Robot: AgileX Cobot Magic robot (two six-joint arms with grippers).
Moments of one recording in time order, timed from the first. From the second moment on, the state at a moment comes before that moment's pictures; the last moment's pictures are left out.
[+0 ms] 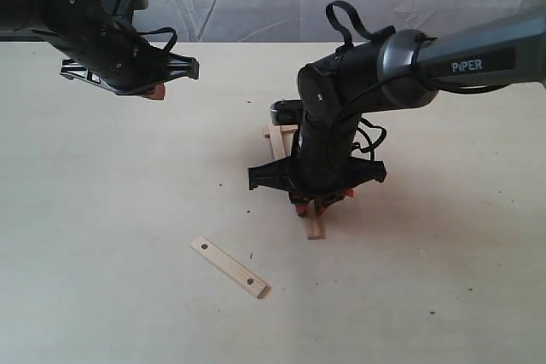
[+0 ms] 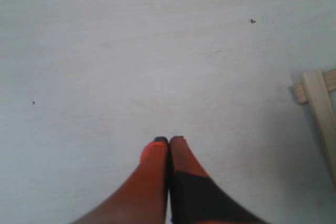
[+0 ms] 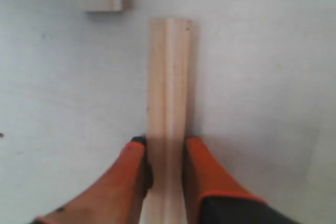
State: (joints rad) left arm -0.18 1.84 -1.26 -0.05 0.52 -0.20; right arm 0.67 2.08 -1.30 0.03 0.75 0.50
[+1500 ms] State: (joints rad) left arm -0.18 1.84 -1.26 -0.03 0.54 -0.20; right arm 0.45 2.21 -1.49 -0.01 0.55 0.09
